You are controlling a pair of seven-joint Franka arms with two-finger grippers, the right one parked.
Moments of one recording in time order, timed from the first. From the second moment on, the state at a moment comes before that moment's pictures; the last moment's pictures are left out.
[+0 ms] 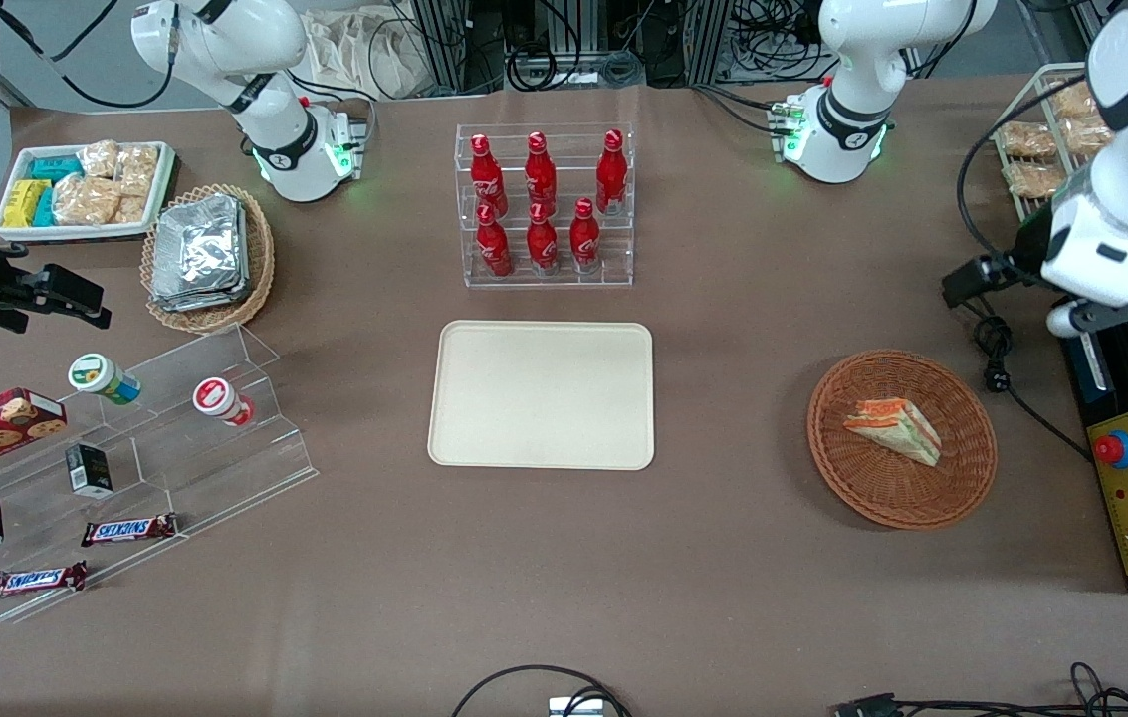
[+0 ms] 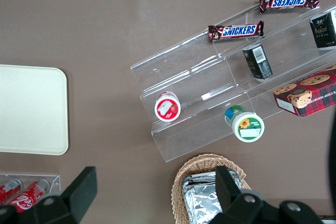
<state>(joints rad) 0.12 -0.04 -0.18 -1.82 0.00 1.68 -0.49</state>
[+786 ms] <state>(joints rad) 0.11 0.27 -0.18 -1.95 0.15 2.12 -1.09</state>
